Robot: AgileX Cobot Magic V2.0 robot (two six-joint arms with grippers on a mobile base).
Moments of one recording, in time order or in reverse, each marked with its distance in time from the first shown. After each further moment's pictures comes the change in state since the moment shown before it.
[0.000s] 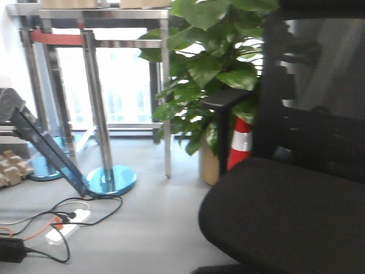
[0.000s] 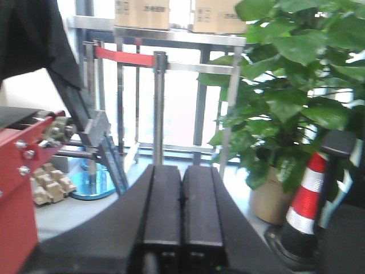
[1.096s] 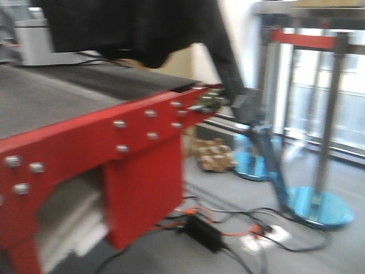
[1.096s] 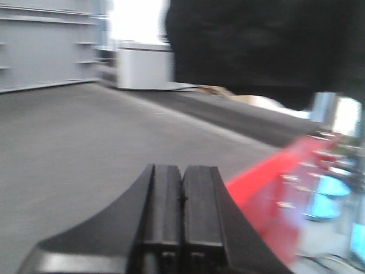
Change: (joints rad) left arm 0.000 0.000 0.000 0.000 0.000 0.000; right arm 0.000 0.000 0.000 0.000 0.000 0.000
